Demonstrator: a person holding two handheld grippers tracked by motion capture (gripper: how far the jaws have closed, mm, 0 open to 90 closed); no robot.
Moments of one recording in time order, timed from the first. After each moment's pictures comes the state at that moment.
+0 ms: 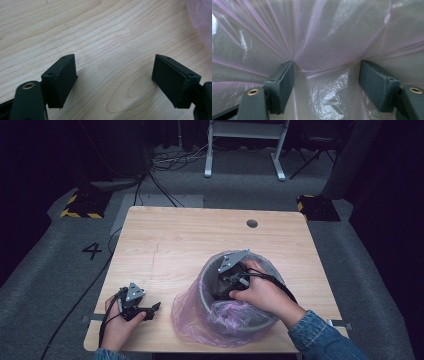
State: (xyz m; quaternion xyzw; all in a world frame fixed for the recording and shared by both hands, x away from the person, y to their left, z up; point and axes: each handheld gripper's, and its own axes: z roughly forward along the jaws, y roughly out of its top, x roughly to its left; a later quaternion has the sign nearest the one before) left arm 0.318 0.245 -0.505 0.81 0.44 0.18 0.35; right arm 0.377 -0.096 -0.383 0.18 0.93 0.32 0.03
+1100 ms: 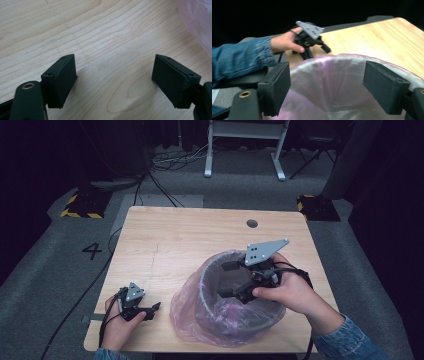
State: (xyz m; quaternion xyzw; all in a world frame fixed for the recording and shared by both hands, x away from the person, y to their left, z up) left arm 0.318 0.245 -0.505 0.81 0.44 0.18 0.35; right arm 0.341 -0.130 -0.299 0.10 0.87 0.49 0.01
